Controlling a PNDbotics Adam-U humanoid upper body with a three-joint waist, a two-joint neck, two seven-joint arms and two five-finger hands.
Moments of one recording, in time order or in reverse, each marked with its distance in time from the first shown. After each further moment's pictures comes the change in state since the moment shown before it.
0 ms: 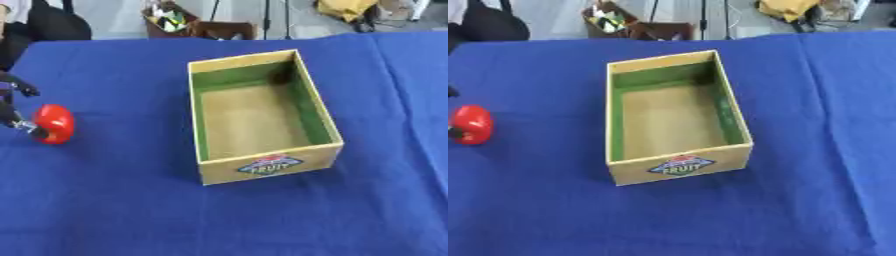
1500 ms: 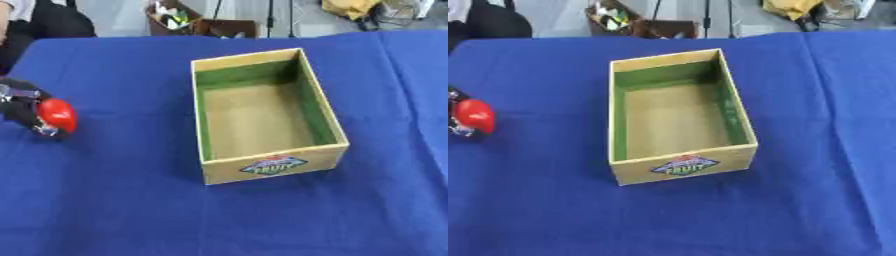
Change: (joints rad) left arm -0.027 -0.050 0.010 0.070 0.063 -0.006 0.005; right arm 0.000 0.000 0.005 0.000 0.000 0.004 0.001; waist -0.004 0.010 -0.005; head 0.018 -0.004
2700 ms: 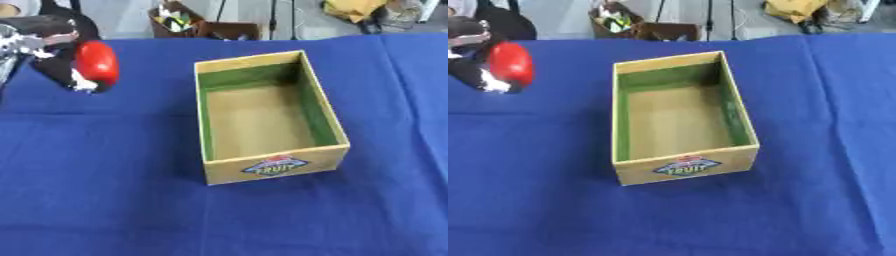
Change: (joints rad) left arm -0.100 -0.099 -0.043 -0.321 0.066 -0.057 0.239; right arm 0.009 0.009 0.000 0.000 -0.001 0.005 0.000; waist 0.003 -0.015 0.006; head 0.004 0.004
